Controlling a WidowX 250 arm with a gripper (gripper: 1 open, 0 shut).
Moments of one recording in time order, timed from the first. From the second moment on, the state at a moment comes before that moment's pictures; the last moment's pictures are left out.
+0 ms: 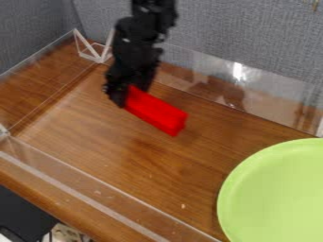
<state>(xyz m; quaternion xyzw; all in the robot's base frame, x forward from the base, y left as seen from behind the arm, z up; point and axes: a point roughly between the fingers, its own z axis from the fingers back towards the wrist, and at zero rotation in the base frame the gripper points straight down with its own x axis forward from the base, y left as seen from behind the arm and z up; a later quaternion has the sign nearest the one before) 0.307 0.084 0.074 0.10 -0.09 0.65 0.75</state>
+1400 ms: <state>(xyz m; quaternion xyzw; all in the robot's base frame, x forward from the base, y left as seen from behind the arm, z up) 0.313 0.150 0.049 0.08 -0.06 0.70 0.71</state>
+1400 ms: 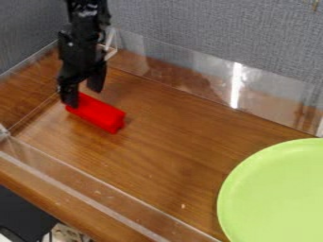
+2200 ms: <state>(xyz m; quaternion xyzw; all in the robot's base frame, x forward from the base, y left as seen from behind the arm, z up) 0.325 0.107 0.132 0.03 -0.05 0.66 0.75</state>
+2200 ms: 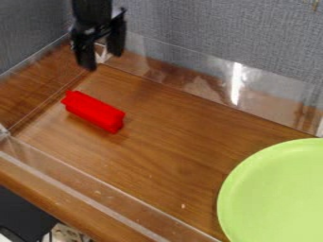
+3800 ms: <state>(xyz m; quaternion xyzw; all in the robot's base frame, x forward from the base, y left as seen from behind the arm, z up) 0.373 0.097 0.093 0.09 -0.05 0.78 0.62</state>
